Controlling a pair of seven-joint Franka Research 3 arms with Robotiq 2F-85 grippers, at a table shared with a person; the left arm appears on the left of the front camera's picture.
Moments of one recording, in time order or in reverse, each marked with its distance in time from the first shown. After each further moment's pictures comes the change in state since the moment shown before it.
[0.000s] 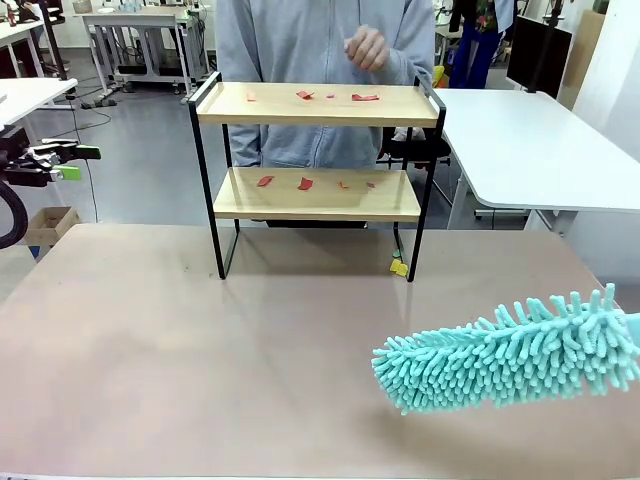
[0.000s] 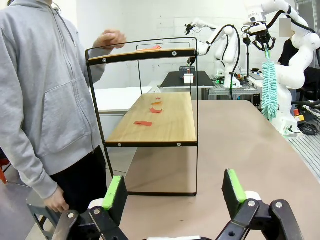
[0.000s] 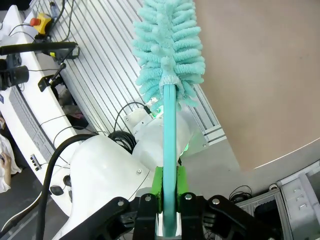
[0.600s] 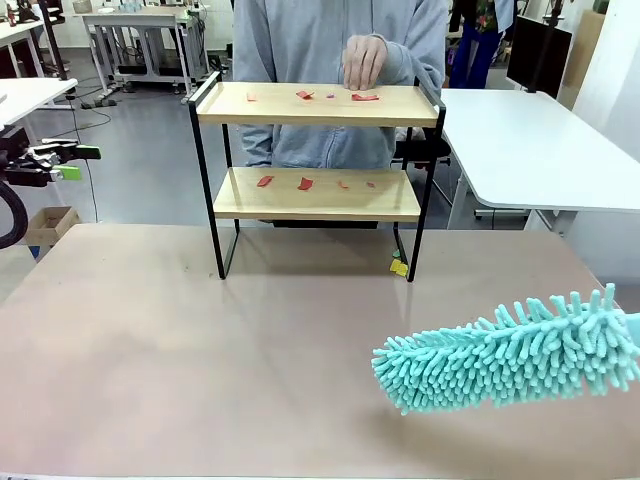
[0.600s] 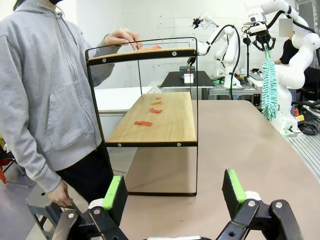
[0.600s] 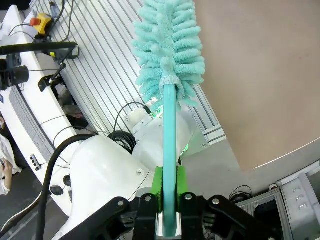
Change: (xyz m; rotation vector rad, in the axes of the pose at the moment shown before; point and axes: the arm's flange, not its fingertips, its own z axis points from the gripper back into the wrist) left arm 0.000 0.000 0.000 0.000 0.000 0.000; right arm 0.000 0.000 0.000 0.000 0.000 0.000
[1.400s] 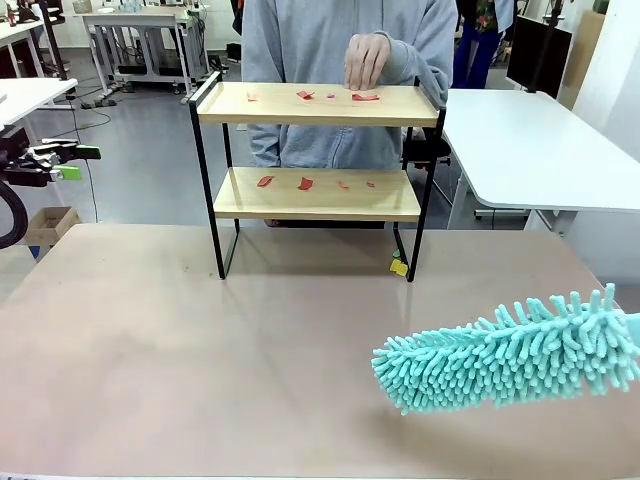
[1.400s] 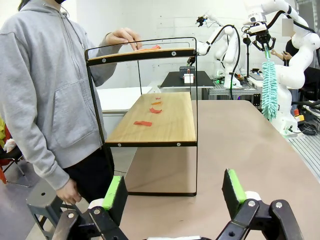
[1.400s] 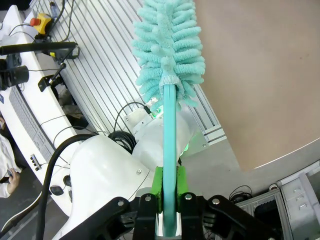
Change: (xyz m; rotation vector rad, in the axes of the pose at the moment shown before) left arm 0.000 0.000 0.000 0.000 0.000 0.000; right arm 0.000 0.000 0.000 0.000 0.000 0.000
